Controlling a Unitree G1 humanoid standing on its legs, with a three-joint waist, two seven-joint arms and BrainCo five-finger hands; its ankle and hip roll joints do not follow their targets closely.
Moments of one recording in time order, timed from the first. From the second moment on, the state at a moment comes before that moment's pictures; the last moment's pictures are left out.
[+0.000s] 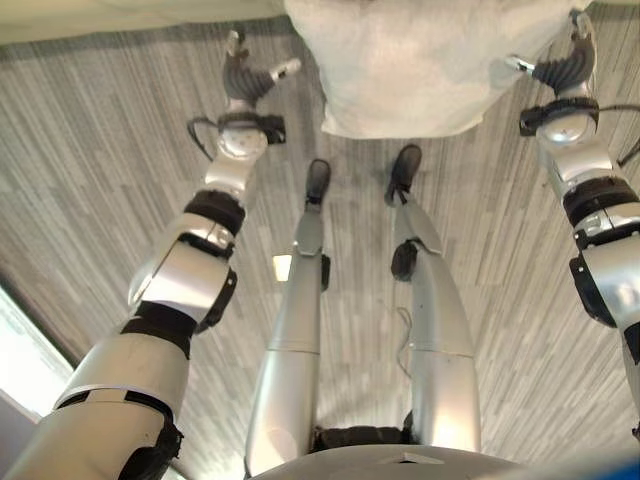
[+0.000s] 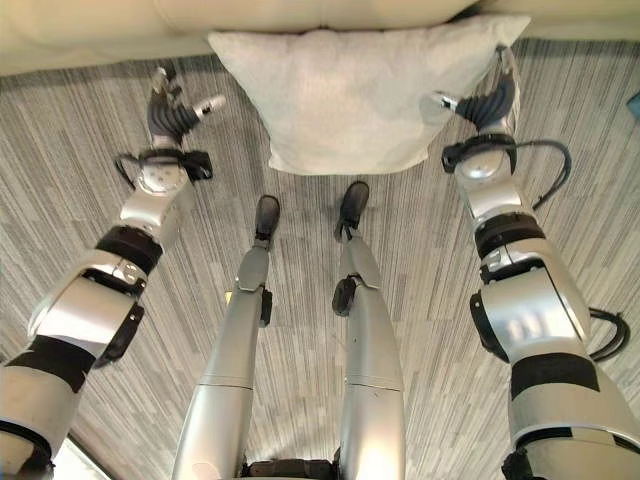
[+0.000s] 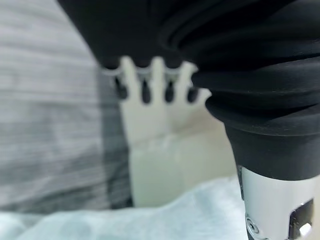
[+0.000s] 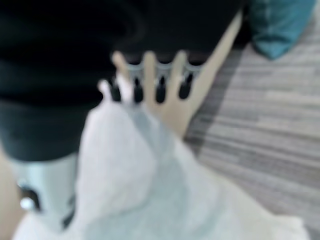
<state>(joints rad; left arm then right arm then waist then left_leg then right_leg) -1.25 0.46 -0.46 1.01 -0.58 -0.25 0.41 -1.31 -0.62 0.45 1.15 0.28 -0.15 -0.47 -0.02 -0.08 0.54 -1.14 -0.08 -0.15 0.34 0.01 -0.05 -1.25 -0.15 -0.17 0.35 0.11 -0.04</state>
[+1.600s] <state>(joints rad) -0.94 0.34 -0.34 0.56 -0.63 -0.32 0.52 -1.05 -0.48 0.38 0.54 0.48 -0.23 -0.46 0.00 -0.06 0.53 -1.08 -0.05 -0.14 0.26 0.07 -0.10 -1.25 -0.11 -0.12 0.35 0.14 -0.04</state>
